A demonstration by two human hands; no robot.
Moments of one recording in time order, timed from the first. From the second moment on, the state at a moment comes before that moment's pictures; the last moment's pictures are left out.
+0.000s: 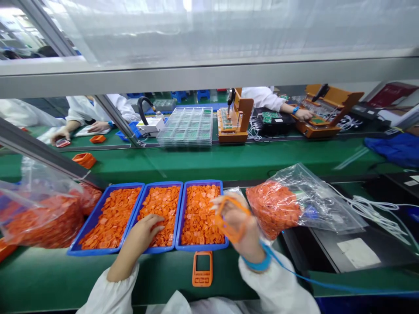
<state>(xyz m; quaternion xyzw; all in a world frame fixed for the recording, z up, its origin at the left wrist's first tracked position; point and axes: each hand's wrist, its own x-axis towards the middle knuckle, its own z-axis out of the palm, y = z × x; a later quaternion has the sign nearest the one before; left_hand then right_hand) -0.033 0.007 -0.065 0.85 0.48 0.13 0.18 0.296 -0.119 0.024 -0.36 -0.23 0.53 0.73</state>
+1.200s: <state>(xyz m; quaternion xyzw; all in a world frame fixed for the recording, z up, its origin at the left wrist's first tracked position) 0.047 -0.052 -0.013 0.70 0.37 0.36 0.49 0.213 -0.091 -0.045 -0.21 -0.10 0.70 0.67</state>
